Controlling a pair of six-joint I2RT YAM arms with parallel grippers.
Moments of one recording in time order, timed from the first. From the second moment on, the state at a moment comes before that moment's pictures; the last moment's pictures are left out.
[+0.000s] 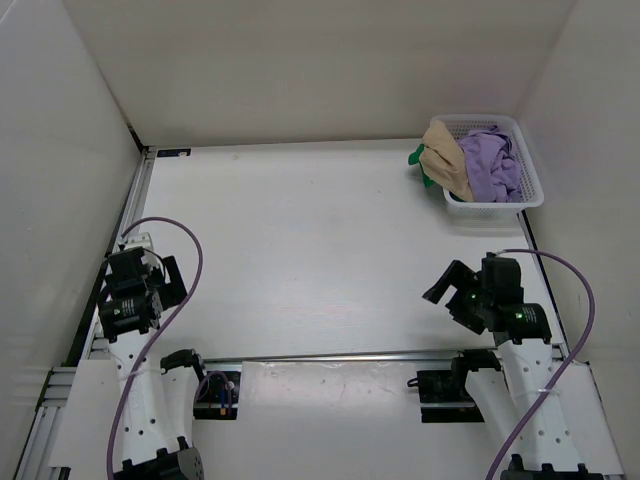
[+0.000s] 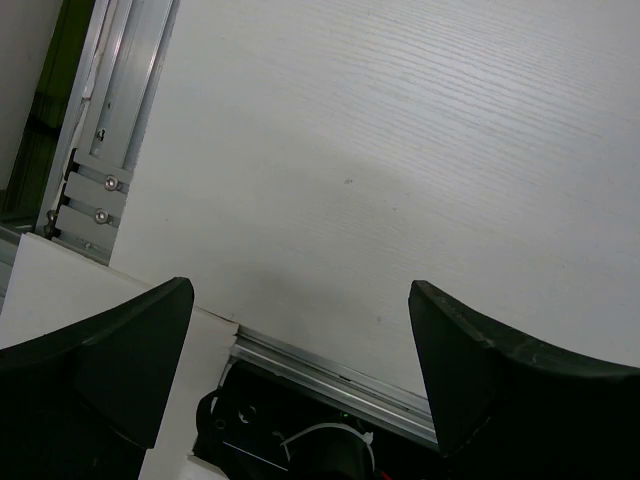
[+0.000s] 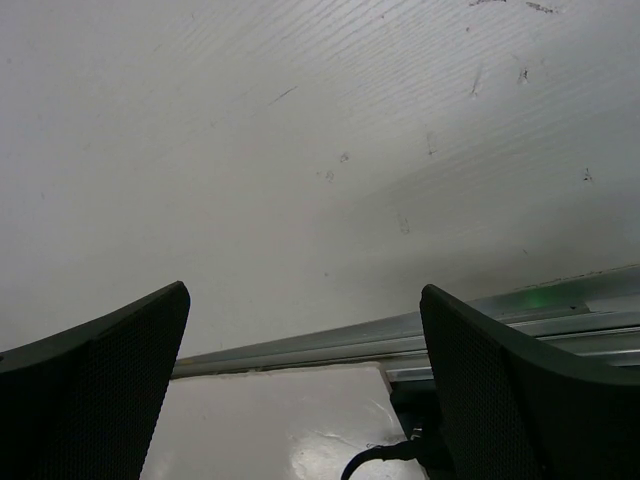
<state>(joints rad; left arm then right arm) 0.30 0.65 0.79 -1.00 -0.14 0.00 0.05 0.57 0.63 -1.00 -0.16 0.61</state>
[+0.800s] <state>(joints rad) 0.30 0.86 1.24 -0.93 -0.03 0.00 0.01 1.77 2.07 -0.88 0.16 0.48</state>
